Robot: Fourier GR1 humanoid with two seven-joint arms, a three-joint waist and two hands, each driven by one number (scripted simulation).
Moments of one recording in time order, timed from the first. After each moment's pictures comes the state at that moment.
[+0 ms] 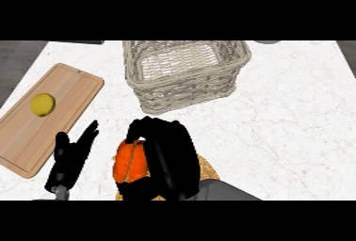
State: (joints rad) left arm 0.03 0.22 -0.07 -1.43 0.06 0.01 0.27; right arm -0.62 0.00 0.83 -1.64 0.74 -0.25 0.87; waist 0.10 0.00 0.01
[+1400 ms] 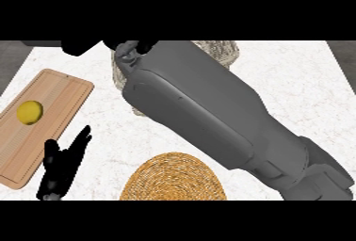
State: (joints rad) left arm 0.09 0.22 -0.03 -1.46 0.07 0.00 0.25; right arm -1.46 0.00 0.43 -0.98 0.51 -0.44 0.98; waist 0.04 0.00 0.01
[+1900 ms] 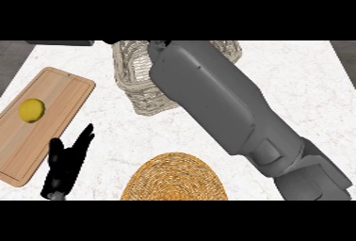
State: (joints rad) left arm 0.08 0.21 -0.04 -1.46 0.04 0.01 0.25; right arm -1.43 0.00 0.35 -0.76 0.35 -0.57 0.75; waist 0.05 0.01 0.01
